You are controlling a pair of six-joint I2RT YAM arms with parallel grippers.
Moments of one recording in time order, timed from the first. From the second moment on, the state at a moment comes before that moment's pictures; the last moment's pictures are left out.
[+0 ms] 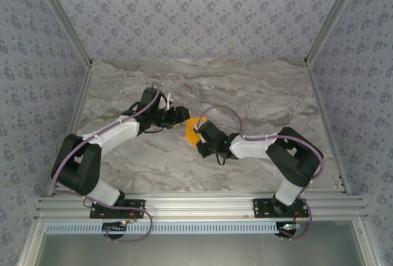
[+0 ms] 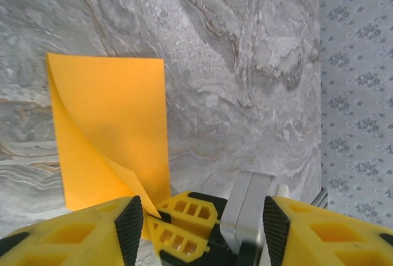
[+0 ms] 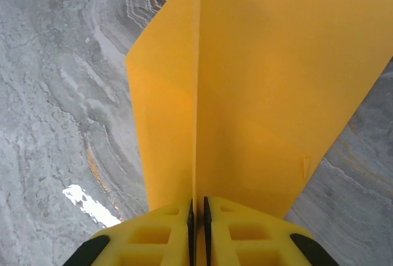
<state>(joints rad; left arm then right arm) -0.47 1.50 0.90 -0.14 0.54 -0.78 0.87 1.69 0.78 -0.02 0.05 0.28</state>
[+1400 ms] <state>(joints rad) -0.59 1.86 0.99 -0.06 0.55 -0.81 0.66 1.62 0.54 0.31 -0.29 0.55</state>
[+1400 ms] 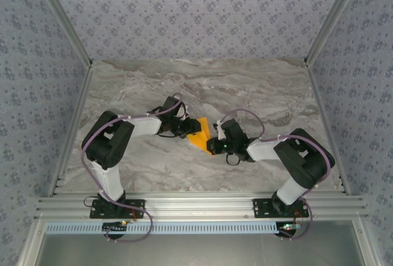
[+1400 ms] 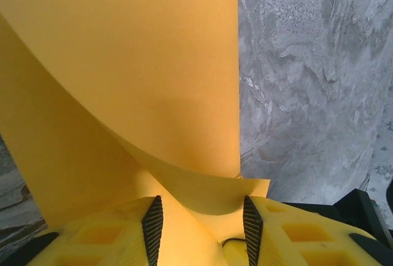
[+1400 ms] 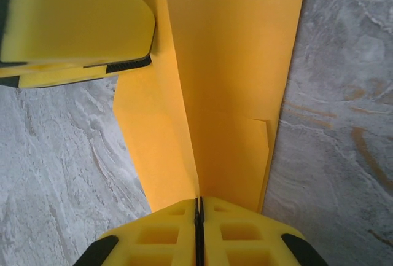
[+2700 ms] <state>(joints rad) -0.60 1.91 1.04 -0.07 0.55 -0.81 0.61 1.64 0.53 0.37 -0.39 0.59</state>
